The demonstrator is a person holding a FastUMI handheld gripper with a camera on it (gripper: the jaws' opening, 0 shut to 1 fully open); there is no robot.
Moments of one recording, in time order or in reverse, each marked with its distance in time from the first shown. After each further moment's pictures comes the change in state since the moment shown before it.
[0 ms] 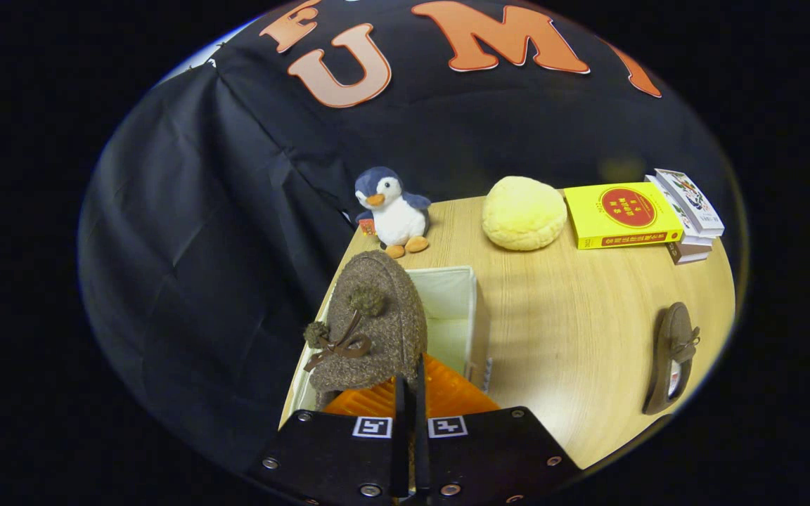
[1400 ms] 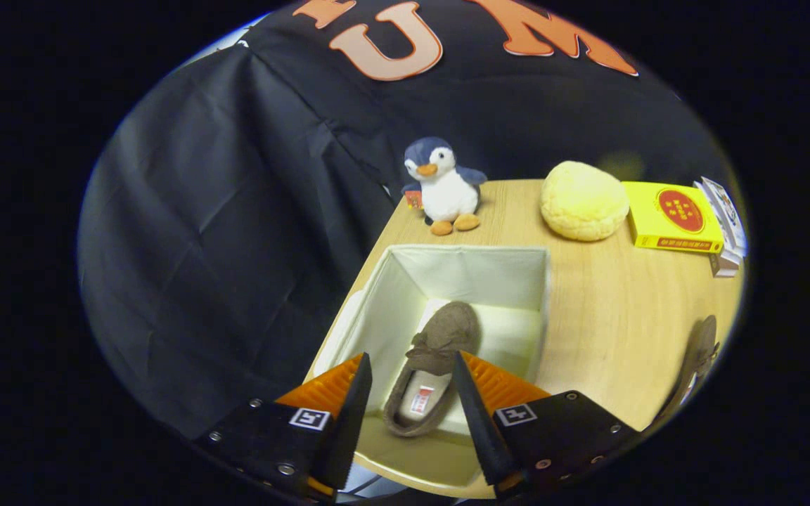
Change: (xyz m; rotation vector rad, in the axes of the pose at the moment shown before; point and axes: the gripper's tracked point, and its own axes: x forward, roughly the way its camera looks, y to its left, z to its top) arm 0.000 0.016 -0.005 -0.122 0.007 0.132
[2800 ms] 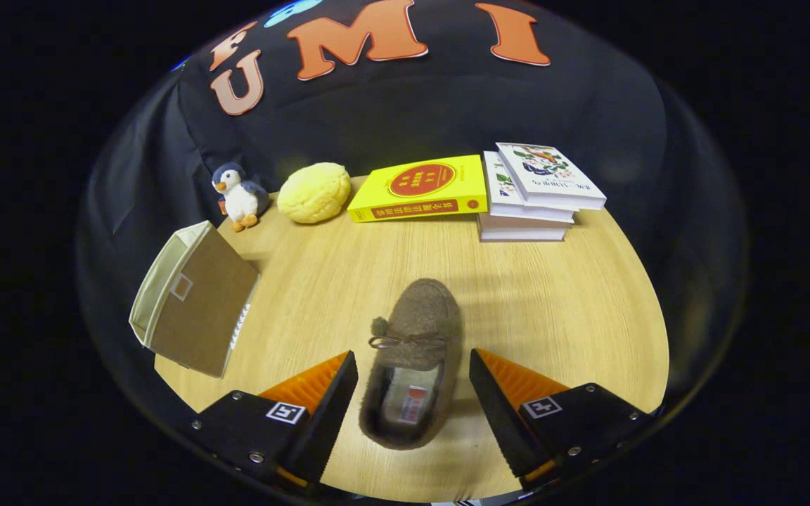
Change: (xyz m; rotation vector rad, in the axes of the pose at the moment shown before) arm -0.156 -0.392 -0.111 0.069 0.012 -0.397
